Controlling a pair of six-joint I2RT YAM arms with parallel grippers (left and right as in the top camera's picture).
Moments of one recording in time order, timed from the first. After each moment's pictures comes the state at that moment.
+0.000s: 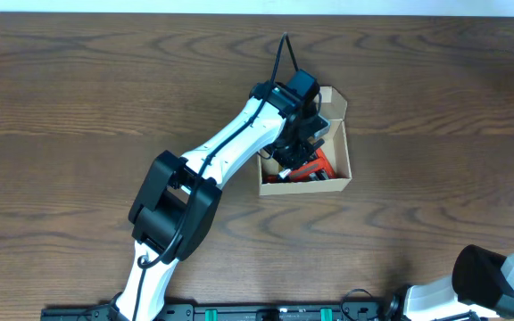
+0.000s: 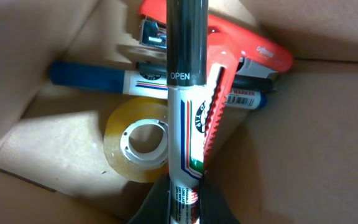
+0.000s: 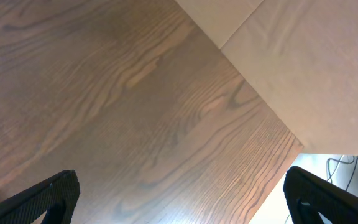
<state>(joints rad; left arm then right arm) -0.68 2.17 1.79 -1.07 0.30 0.17 -0.34 1.70 2.39 -1.69 0.44 0.23</state>
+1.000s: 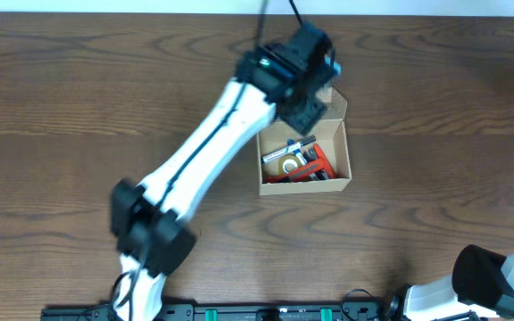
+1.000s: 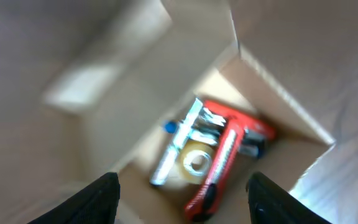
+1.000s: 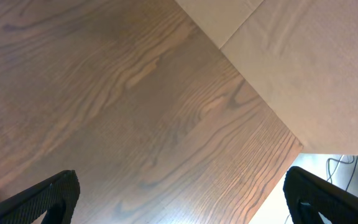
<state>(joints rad) -0.67 2.04 2.13 -1.19 0.07 0.06 -0.34 1.70 2.39 -1.69 0.44 0.23</state>
